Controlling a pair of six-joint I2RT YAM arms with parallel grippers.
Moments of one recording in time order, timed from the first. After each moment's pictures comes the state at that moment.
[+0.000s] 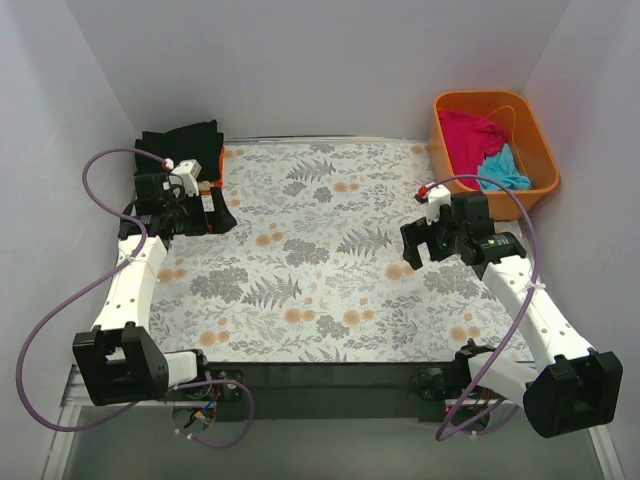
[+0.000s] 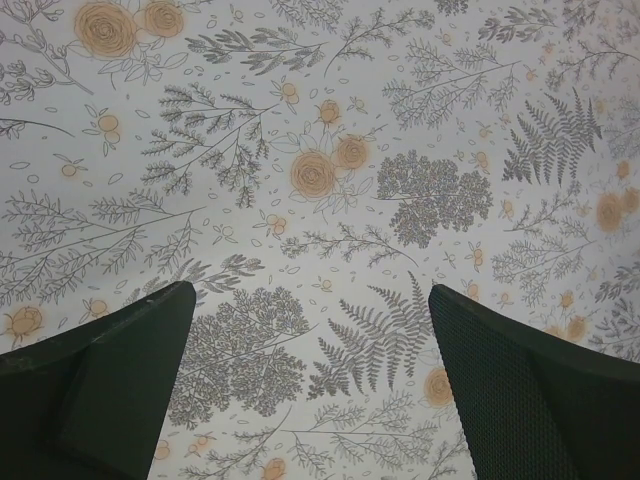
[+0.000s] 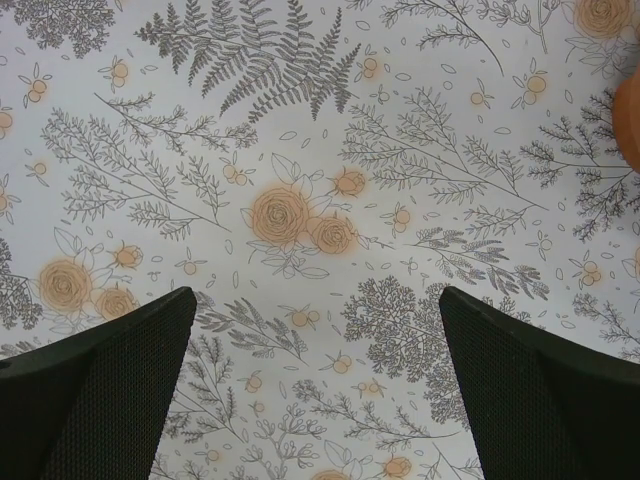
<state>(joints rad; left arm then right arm) 0.10 1.25 1.05 -0.55 0.46 -0.05 0.25 1.08 0.90 -0.61 -0.23 -0.19</state>
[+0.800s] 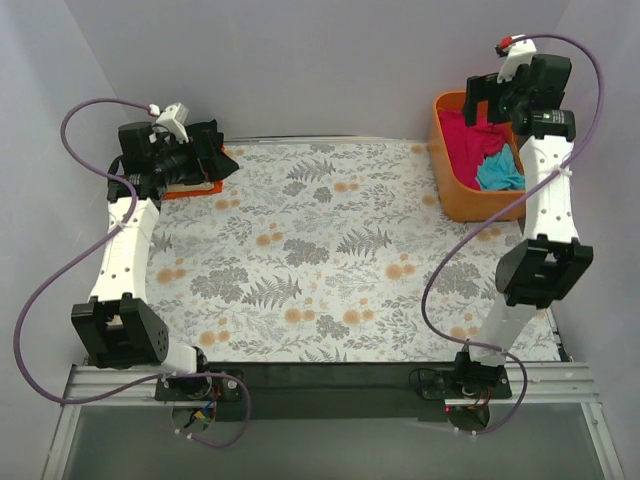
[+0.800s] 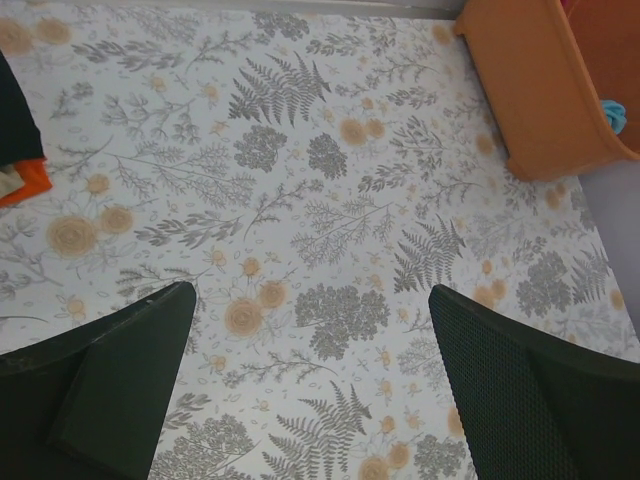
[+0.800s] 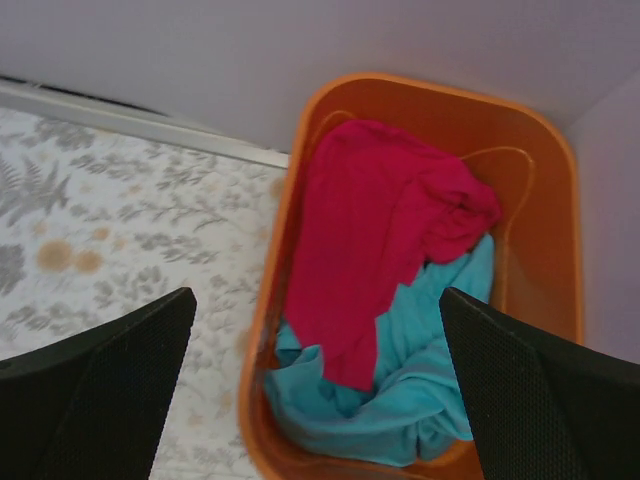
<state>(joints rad) 0.10 1.42 1.44 -0.49 0.60 -0.19 -0.08 1.78 2.03 -0.64 -0.29 -0.22</state>
